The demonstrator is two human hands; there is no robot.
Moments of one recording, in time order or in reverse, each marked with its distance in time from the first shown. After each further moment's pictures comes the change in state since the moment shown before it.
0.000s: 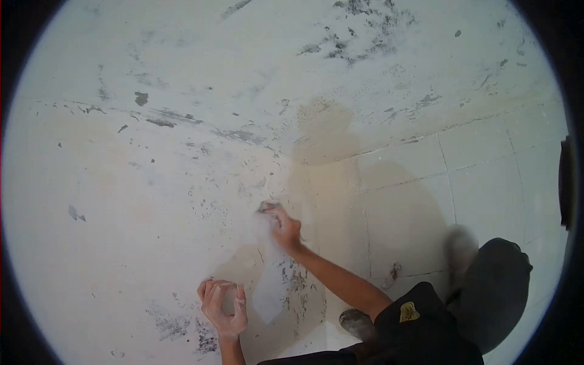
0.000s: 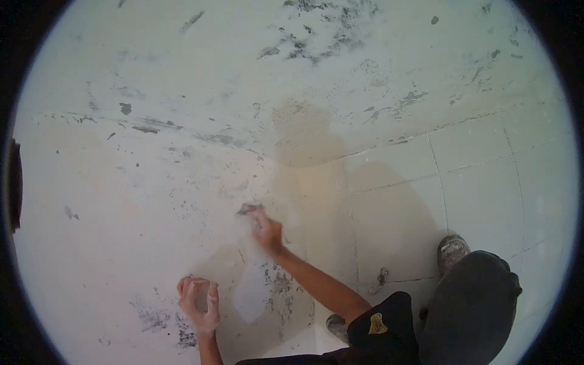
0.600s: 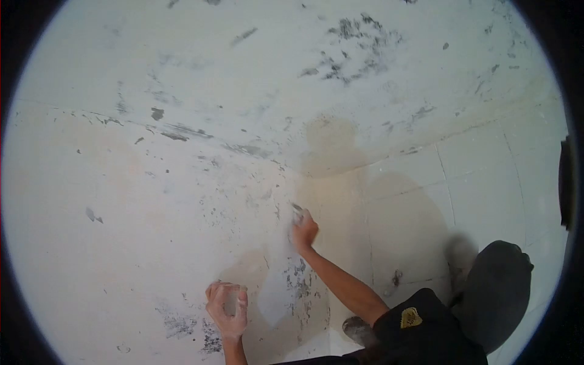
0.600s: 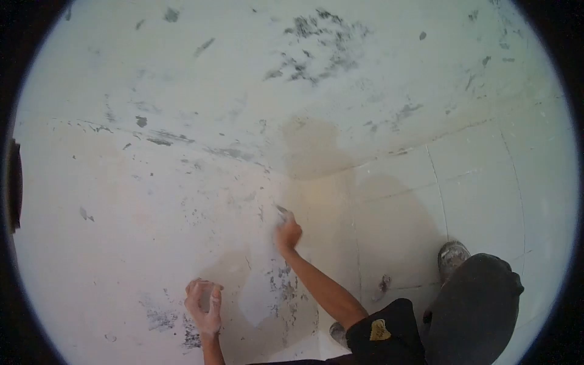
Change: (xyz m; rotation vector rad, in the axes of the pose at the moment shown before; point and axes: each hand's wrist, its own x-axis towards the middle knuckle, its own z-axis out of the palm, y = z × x) left_hand 0.000 -0.002 -0.005 -0.143 -0.031 -0.080; right_hand 0.009 0.053 0.001 -0.389 0.118 0.463
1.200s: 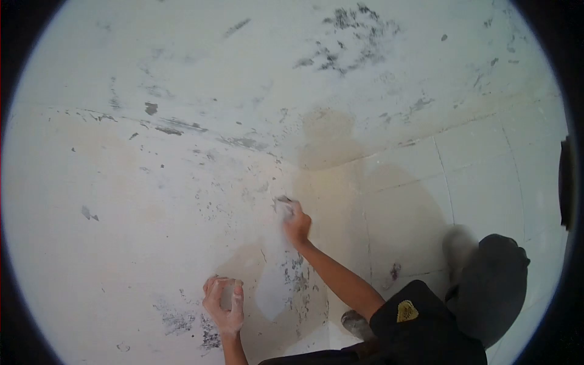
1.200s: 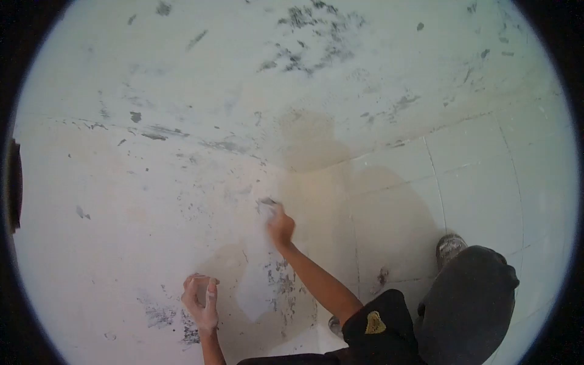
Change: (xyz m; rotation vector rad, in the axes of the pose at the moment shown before) left_hand 0.004 0.004 0.001 -0.053 0.046 -0.041; right_hand -0.006 -0.026 -0.018 0.061 -0.078 -0.199
